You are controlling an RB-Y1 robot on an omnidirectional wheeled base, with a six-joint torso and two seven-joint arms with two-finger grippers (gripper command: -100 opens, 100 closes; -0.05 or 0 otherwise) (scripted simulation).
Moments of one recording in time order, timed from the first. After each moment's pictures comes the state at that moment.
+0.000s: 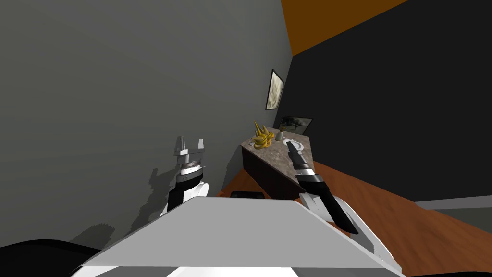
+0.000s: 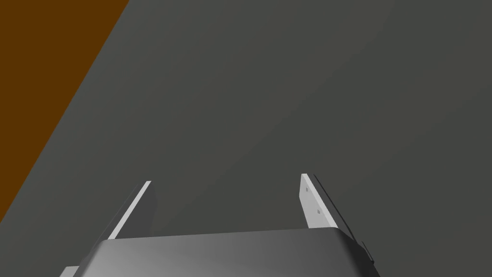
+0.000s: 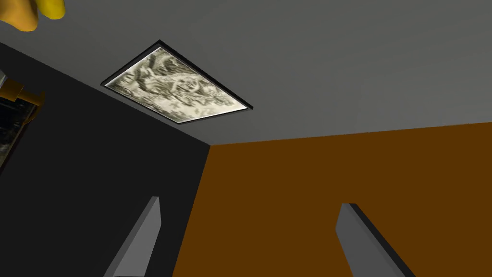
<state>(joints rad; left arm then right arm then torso) 0.55 0.02 0.01 -2.35 0.10 -0.58 0.05 0.61 -0.30 -0.08 -2.36 0.02 -0.24 0.26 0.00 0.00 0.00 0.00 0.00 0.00</state>
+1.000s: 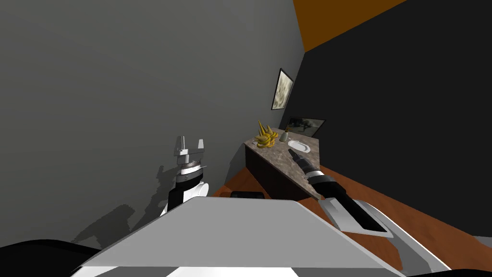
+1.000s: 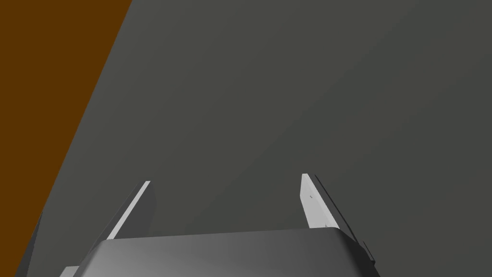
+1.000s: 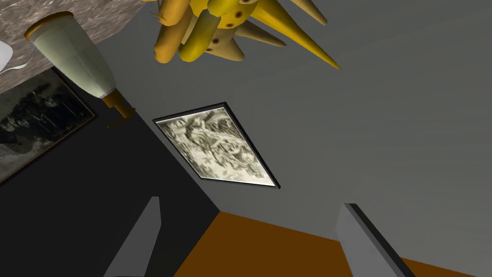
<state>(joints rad) 0.55 0.02 0.01 -2.35 0.10 -0.58 0.05 0.70 -0.55 -0.21 -2.32 -0.08 0.01 0.43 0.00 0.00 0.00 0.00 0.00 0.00</state>
